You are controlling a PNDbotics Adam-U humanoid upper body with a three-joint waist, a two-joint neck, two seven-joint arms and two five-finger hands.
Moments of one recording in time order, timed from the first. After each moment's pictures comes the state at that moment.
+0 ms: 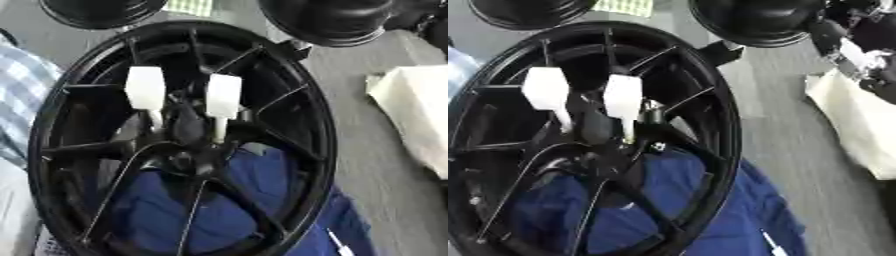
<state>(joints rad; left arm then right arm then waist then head) -0.21 0.47 0.10 -1.98 0.24 -0.06 0.19 -0.39 -0.77 -0.07 -1.98 -0.55 -0.03 0.31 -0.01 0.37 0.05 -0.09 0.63</state>
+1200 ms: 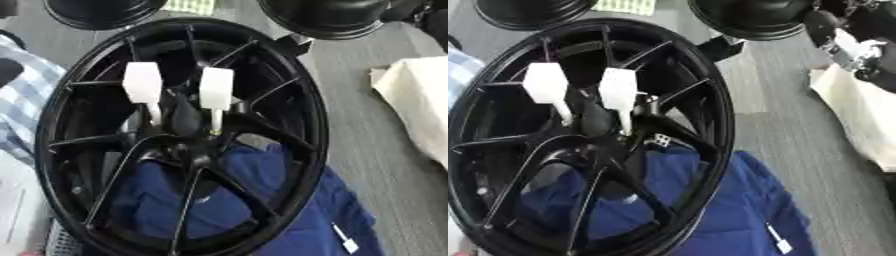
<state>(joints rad) -0.61 1.15 -0.18 -1.99 -0.01 0.11 -0.43 -0.38 -0.80 -0.04 -1.98 -0.55 -0.03 0.32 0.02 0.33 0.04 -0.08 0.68</state>
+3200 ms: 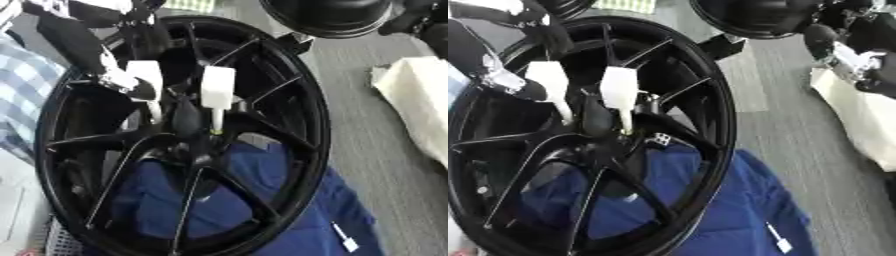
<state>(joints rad) -1.18 0.76 -0.57 -1.56 -0.17 0.23 -0.90 -0.37 -0.80 -0.02 -1.98 -0.53 -0.01 0.34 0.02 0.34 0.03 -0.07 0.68</state>
